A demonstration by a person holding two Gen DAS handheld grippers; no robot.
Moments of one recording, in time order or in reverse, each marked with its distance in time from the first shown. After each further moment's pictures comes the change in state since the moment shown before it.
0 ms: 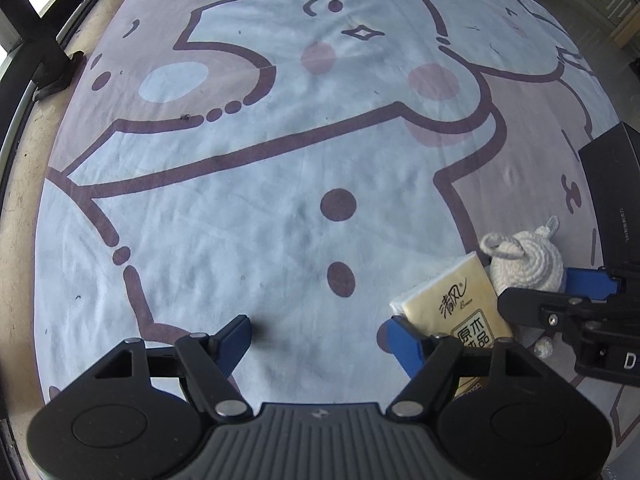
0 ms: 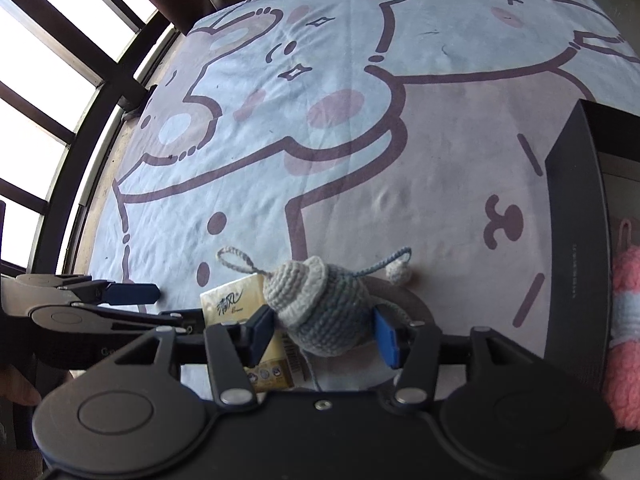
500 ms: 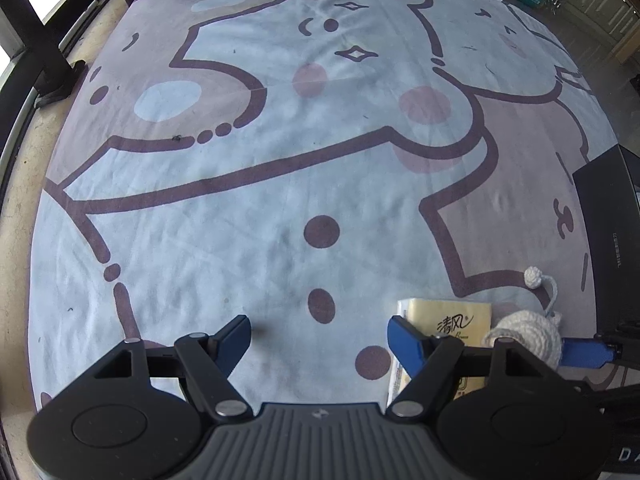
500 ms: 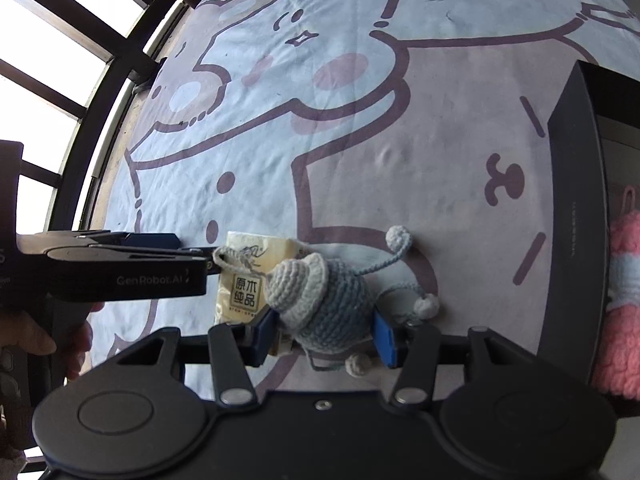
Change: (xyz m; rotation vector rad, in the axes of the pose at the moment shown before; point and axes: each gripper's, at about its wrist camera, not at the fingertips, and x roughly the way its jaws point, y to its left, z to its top) left arm -0.003 -0.012 0.009 -0.022 -0.044 0.001; right arm -0.008 -0.008 -0.012 -0.003 0.097 0.062
